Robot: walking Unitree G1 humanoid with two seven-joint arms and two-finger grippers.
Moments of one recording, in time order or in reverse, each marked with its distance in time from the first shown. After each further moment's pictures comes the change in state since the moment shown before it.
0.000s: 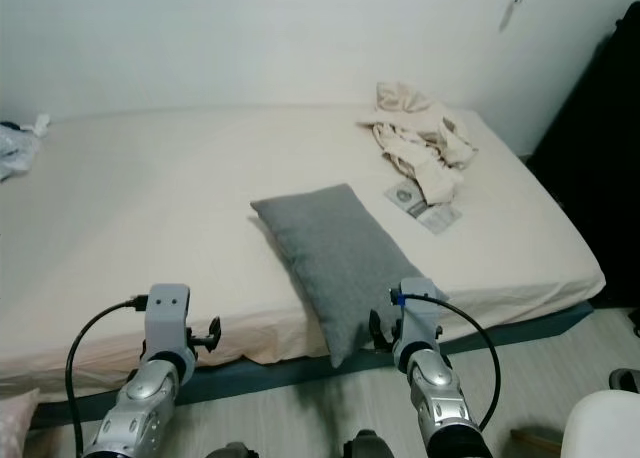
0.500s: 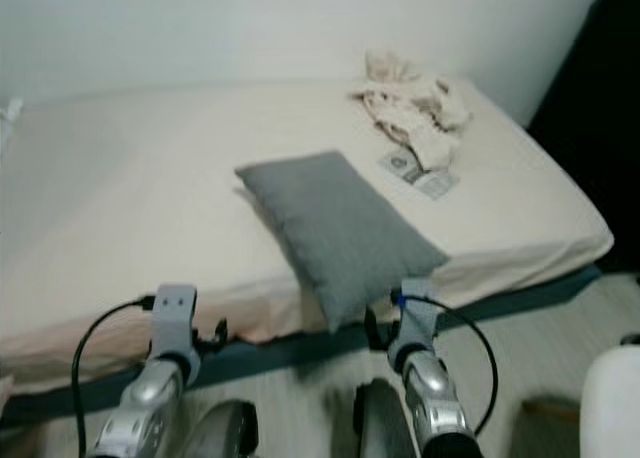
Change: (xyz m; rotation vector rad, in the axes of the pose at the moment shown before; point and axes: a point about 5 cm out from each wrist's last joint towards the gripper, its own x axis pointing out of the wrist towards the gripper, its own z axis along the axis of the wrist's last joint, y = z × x) left arm -0.003 -0.006 0.001 0.010 0.002 -0.045; right arm -0.006 0.002 -0.003 0.113 -0.035 0.001
